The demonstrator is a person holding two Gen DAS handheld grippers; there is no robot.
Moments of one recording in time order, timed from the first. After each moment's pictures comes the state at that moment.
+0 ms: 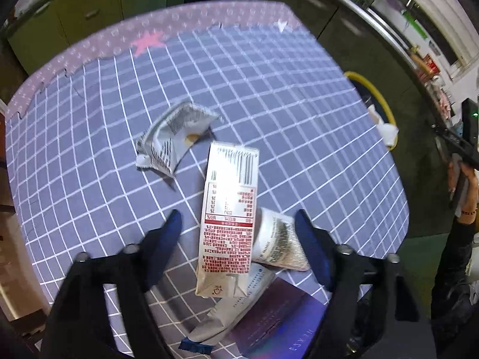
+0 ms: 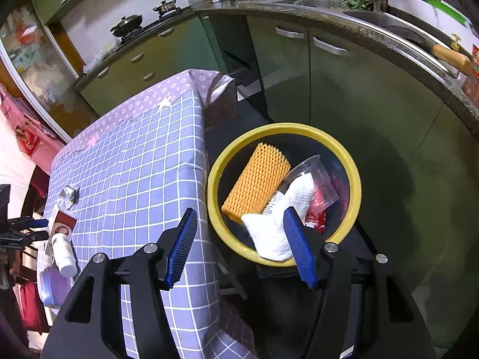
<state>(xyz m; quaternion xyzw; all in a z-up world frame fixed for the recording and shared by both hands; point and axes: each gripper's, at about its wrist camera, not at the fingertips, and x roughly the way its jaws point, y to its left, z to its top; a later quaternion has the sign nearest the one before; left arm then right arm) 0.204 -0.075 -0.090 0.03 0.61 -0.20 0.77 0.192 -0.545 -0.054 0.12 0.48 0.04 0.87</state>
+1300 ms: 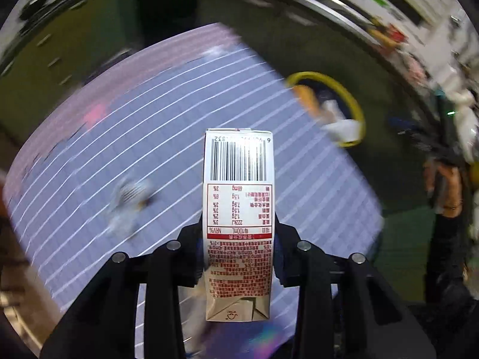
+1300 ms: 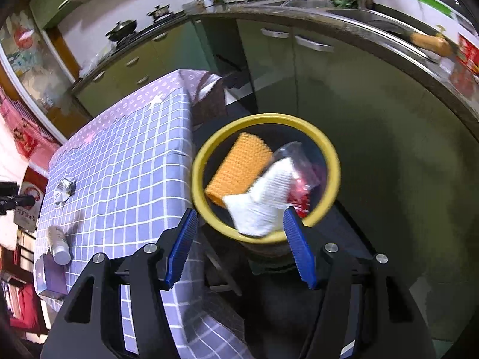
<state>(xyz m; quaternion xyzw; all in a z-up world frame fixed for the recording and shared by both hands) 0.218 -0.177 -0.016 0.11 0.57 -0.29 0.76 0.150 -0.577 -0.059 0.13 0.47 0.02 0.88</state>
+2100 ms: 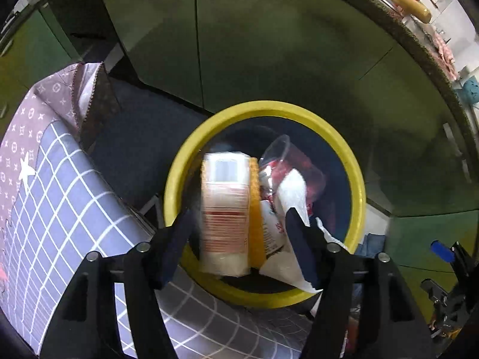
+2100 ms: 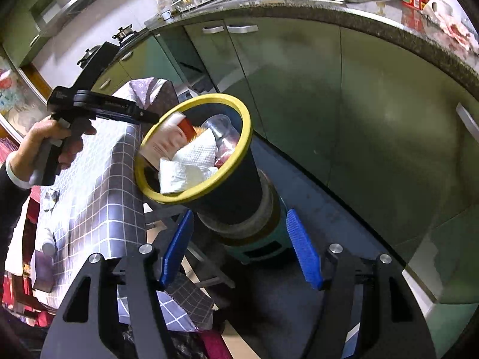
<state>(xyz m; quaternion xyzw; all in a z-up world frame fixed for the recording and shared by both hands) 0.337 -0.499 -0.131 0.19 0.61 -0.30 0.71 0.069 -0.668 -0.102 0.20 0.46 -0.03 0.86</state>
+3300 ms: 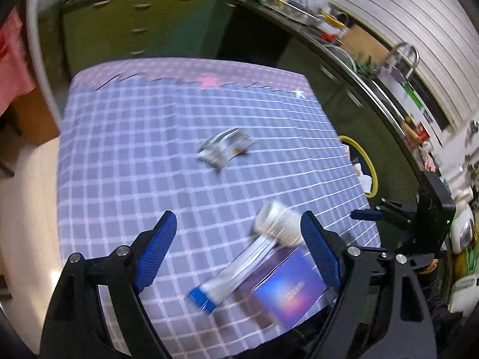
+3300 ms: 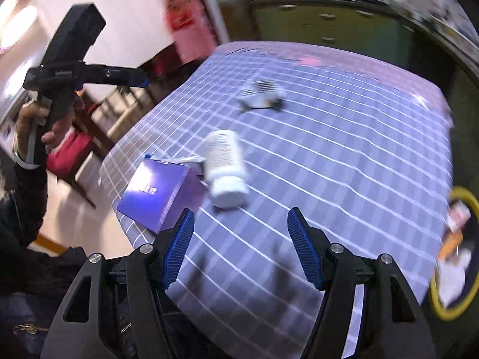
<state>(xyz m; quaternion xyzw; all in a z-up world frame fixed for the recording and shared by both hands) 0.119 0.019 -0.025 -0.09 0.50 -0.15 0.85 0.127 -0.270 -0.066 -0.08 0.47 0.40 0.78</state>
